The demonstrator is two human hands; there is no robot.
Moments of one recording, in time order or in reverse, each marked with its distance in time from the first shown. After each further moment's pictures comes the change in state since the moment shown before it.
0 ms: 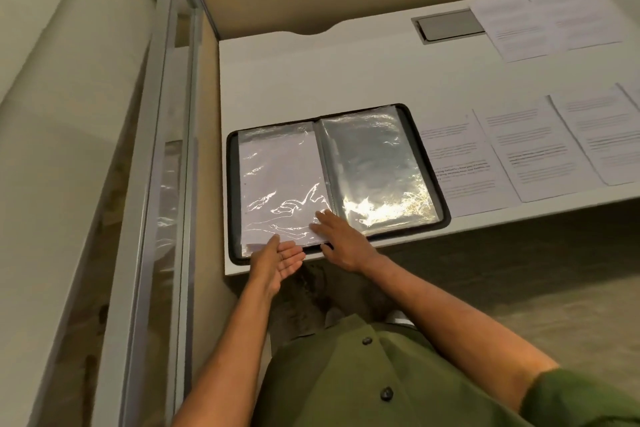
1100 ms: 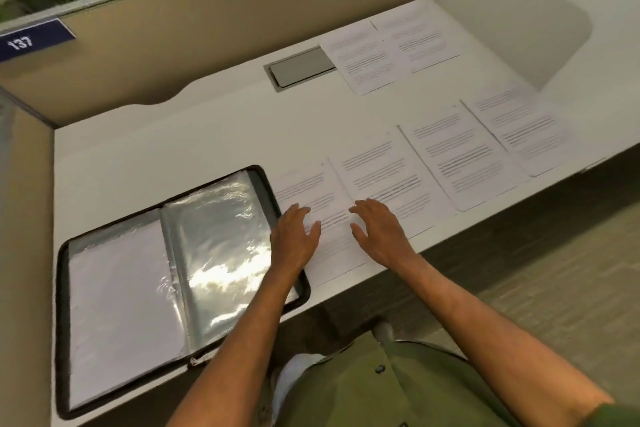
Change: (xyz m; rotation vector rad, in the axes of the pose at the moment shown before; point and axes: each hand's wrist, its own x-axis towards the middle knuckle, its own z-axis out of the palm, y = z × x) left_hand 0.018 -0.014 0.426 1.254 -0.096 0.829; right_hand -0.142 0.306 -0.226 0.027 0.466 0.423
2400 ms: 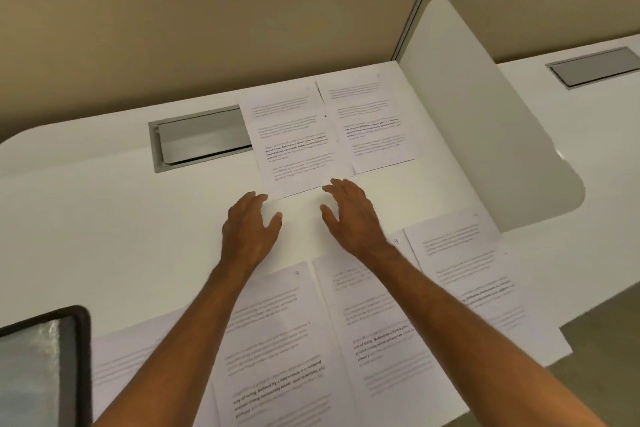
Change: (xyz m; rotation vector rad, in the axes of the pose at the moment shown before) left_hand 0.348 0.205 0.078 0.001 0.046 -0.086; right_hand 0.361 0.209 -0.149 -0.052 0.016 -0.061
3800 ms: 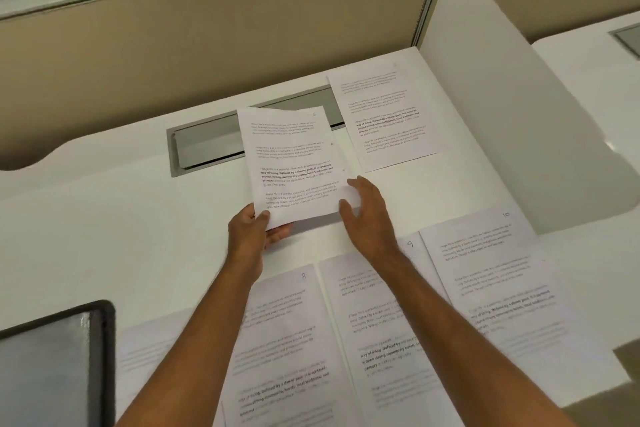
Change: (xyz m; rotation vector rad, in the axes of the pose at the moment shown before) left_hand -0.006 0.027 0.003 -1.070 0.087 -0.402; right_hand 0.000 0.011 -0.005 0.517 0.056 0.263
